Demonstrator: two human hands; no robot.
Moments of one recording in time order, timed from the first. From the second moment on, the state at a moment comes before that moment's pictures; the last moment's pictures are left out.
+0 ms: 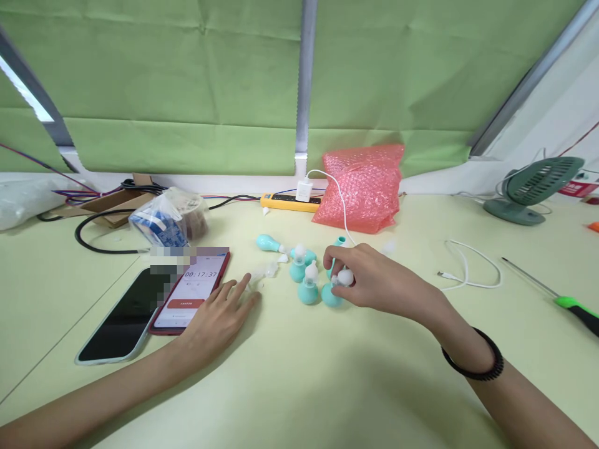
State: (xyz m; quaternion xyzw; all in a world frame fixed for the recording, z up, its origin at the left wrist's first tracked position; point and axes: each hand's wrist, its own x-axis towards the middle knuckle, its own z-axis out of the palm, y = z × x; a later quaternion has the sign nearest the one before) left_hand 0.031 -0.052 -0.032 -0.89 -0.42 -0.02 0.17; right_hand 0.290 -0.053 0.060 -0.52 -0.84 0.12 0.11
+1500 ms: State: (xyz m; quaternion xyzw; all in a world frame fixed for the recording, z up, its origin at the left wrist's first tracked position) left_hand 0.048 -0.028 -0.032 -0.90 -0.40 -0.14 0.07; right_hand 0.286 -0.064 0.071 -0.57 -0.80 -0.01 0.20
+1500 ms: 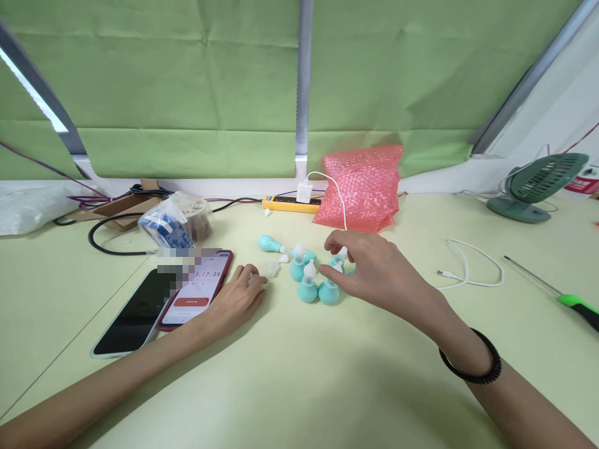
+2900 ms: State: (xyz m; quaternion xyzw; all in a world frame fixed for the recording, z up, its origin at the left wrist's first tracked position) left_hand 0.040 -0.075 -0.049 -0.87 -0.36 -0.29 -0.18; right_hand 0.220 -0.080 -0.059 -0.46 -0.82 0.14 0.29
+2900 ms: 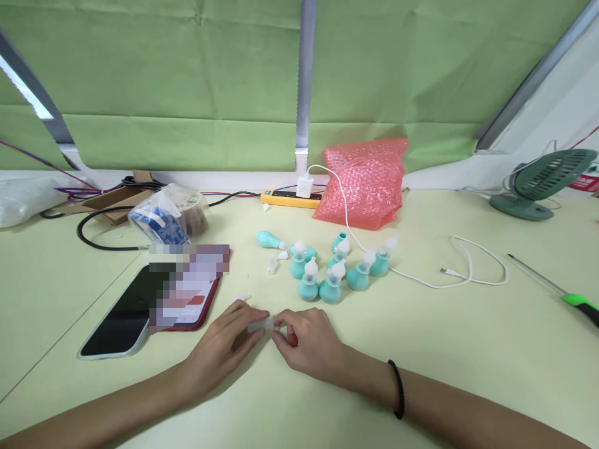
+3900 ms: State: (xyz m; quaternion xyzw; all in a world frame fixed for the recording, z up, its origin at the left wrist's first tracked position) left_hand 0.044 -0.082 -0.042 -0.76 -0.38 -0.39 -0.36; right_hand 0.220 -0.080 -0.060 -0.32 -0.82 0.10 0.46
